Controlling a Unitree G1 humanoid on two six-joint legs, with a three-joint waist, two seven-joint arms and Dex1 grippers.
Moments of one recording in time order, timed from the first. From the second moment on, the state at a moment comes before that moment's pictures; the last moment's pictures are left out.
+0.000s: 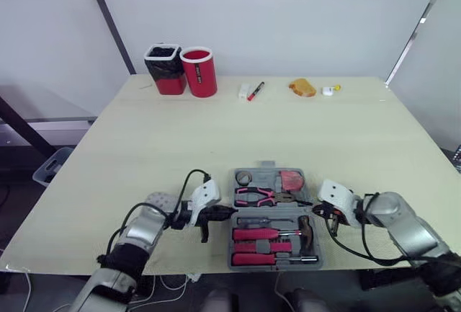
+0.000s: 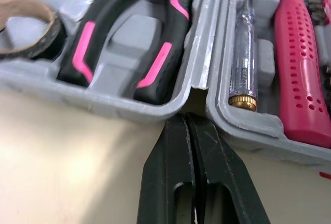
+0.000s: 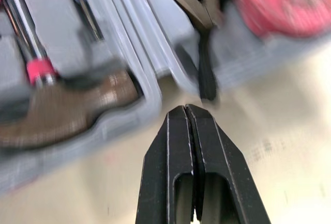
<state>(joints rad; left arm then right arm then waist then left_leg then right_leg) -0.27 0.58 -0.16 0.33 -0.15 0.10 -1.16 -0.16 -0.70 0.16 -0.15 0.04 0.50 0.92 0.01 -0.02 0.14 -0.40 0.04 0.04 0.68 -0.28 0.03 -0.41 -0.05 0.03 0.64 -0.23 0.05</state>
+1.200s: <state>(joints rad) -0.09 0.74 0.01 -0.21 -0.57 0.47 -1.24 -0.05 -0.80 -0.18 -0.27 0.60 0.82 0.94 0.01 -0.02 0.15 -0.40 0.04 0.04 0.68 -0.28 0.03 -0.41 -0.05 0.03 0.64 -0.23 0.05</state>
